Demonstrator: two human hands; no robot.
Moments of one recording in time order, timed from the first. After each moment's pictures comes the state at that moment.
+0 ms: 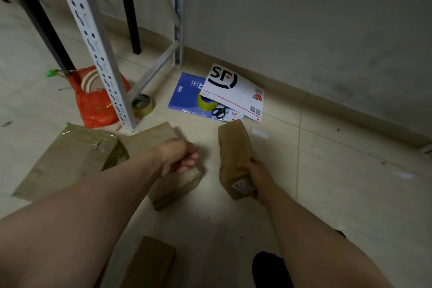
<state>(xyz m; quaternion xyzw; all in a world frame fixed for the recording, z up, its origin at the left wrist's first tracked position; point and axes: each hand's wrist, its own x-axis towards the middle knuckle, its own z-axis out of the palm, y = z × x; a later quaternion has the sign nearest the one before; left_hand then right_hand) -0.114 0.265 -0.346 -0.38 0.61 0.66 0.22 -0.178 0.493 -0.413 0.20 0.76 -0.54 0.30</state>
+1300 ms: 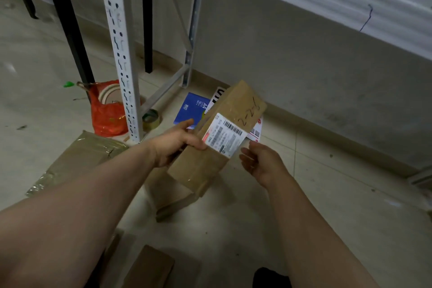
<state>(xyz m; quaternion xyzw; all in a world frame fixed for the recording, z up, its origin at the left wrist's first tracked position) -0.099 0.224 -0.297 -0.18 0.60 0.77 0.14 -0.200 0.458 -0.327 0.19 0.66 -0.69 0.24</state>
